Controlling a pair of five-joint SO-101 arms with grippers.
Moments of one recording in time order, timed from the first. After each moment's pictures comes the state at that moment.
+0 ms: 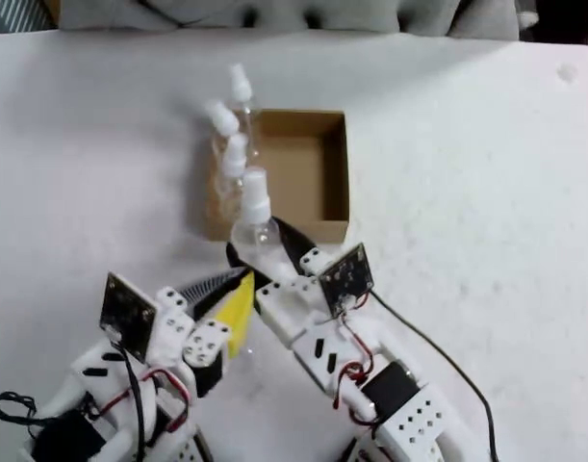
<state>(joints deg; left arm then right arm) 35.6 -104.7 66.6 66.4 12.7 -41.8 -80.4 85.7 7.9 -4.2</state>
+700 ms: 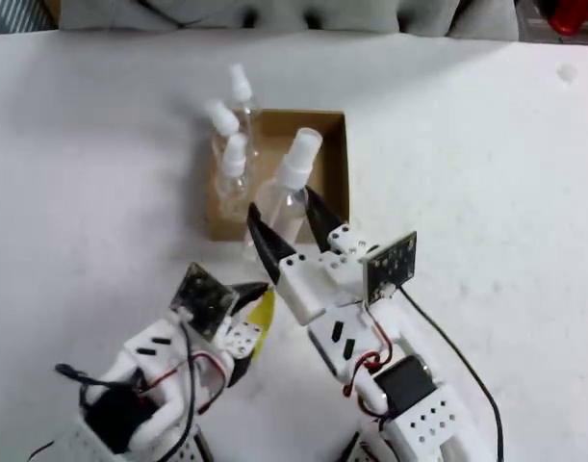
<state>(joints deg) 36.4 -103.5 84.8 56.9 7.0 -36.6 -80.5 78.7 7.9 -8.5</state>
